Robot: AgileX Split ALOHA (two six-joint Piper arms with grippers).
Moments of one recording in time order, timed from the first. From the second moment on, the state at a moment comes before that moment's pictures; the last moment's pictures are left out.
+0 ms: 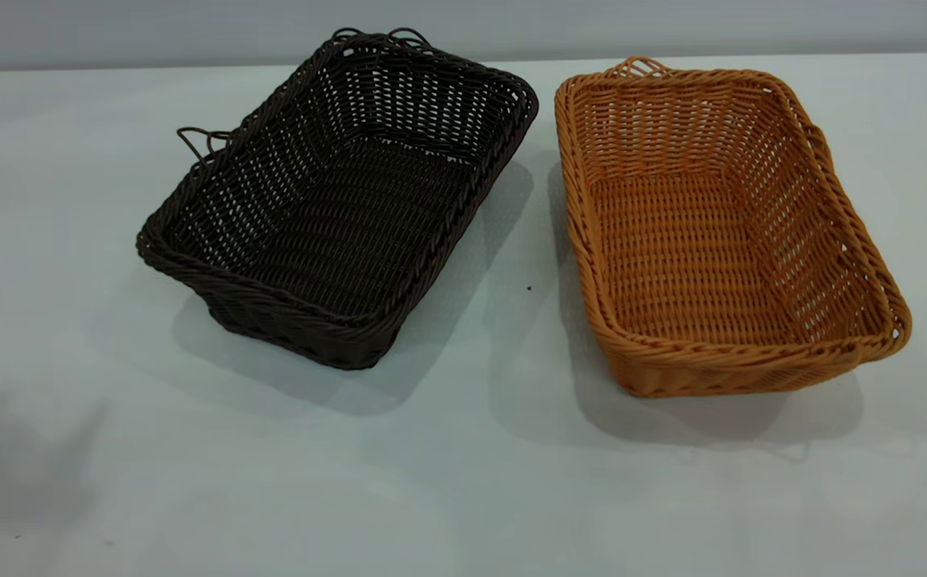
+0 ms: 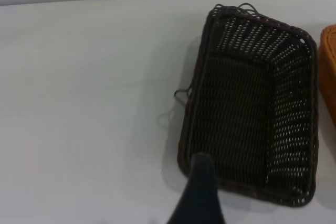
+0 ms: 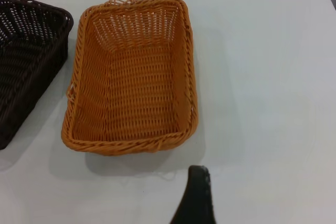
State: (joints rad) left arm 0.00 1.04 -0.88 -0.42 0.58 0.36; right arm 0.01 -0.02 -0.47 0.10 1.14 0.05
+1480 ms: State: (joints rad) left arm -0.23 2.46 -1.64 -0.50 0.34 0.65; right arm 0.01 1.04 -0.49 0.43 0.79 0.02
